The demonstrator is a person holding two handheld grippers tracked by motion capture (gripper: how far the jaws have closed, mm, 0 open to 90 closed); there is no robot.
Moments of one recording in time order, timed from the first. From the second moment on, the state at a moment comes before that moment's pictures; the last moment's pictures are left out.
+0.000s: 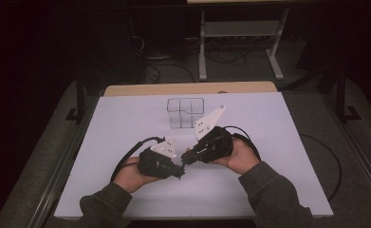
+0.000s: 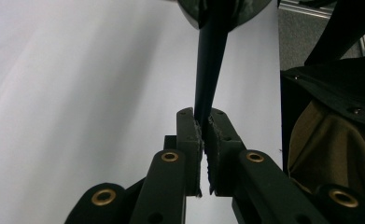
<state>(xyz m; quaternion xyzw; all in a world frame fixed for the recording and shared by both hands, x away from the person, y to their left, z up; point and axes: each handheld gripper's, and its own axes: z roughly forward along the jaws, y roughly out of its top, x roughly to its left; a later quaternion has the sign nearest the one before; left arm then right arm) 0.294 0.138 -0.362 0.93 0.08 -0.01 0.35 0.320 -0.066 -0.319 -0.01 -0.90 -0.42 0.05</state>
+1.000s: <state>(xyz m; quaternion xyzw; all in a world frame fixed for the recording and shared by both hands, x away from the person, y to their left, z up) 0.294 0.137 -0.364 0.92 0.09 -0.02 0.37 0.320 -0.060 -0.316 -0.01 -0.91 -0.41 0.05</state>
